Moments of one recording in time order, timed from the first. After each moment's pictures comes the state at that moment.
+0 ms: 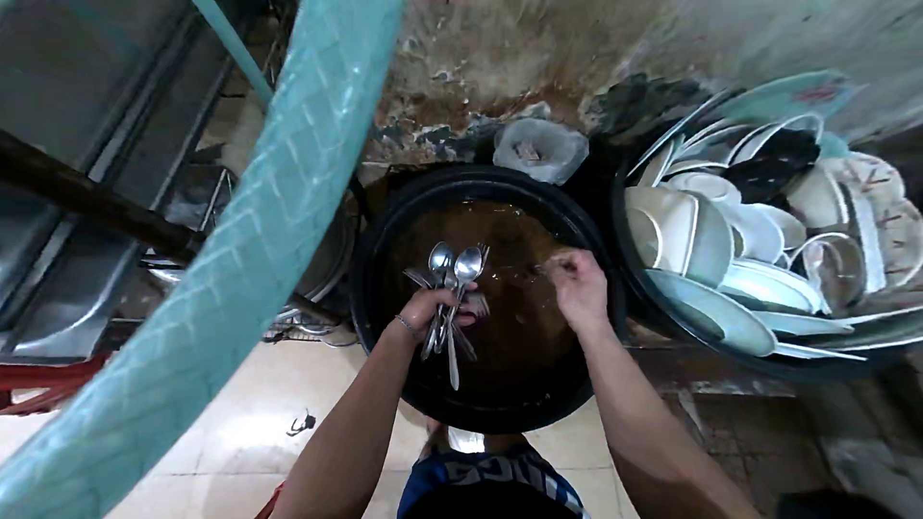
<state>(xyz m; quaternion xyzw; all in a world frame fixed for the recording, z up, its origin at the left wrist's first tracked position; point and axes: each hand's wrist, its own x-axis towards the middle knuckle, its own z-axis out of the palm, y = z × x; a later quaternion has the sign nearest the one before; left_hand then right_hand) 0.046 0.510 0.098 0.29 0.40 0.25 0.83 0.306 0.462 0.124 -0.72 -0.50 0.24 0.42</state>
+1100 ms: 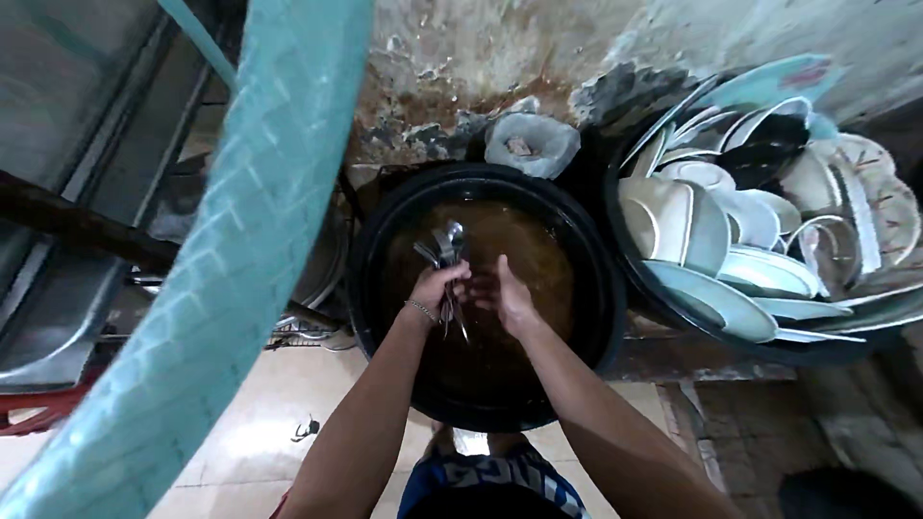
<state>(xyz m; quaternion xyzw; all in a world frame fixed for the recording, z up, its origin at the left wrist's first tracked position) 0.075 0.543 0.085 0.28 0.44 0.32 0.79 0.226 0.489 0.068 -0.65 -0.21 0.58 0.45</state>
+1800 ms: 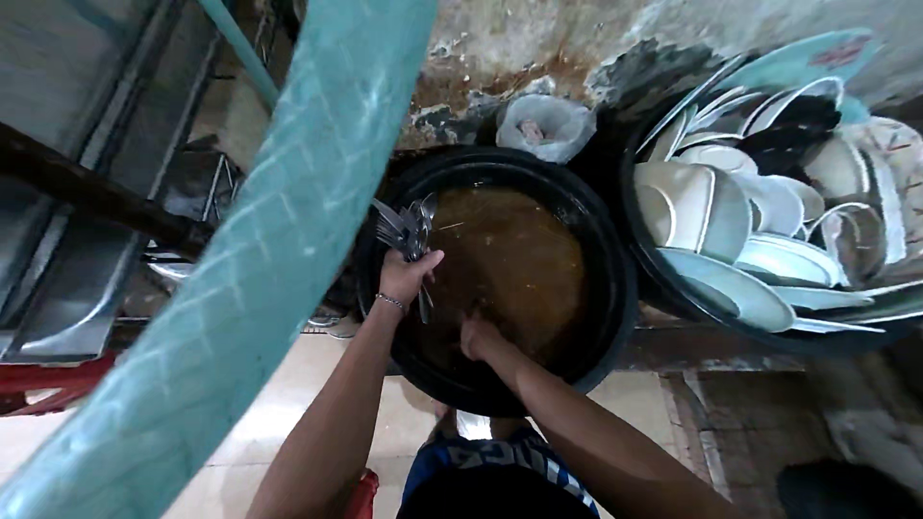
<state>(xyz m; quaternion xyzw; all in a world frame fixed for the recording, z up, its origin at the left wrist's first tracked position) 0.014 0.539 0.105 0.48 0.53 0.39 0.58 0.152 0.449 0.046 -0.70 -0.54 0.43 -0.20</state>
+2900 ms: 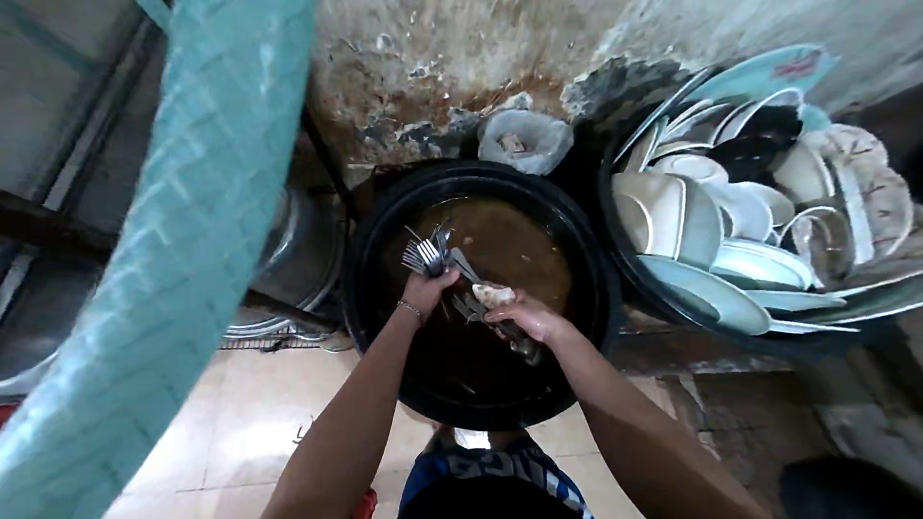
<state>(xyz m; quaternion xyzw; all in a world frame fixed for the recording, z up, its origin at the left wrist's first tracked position) 0.068 0.543 0.072 0.49 0.50 0.31 0.64 0.273 0.456 0.084 -0.59 -0.37 0.66 0.29</state>
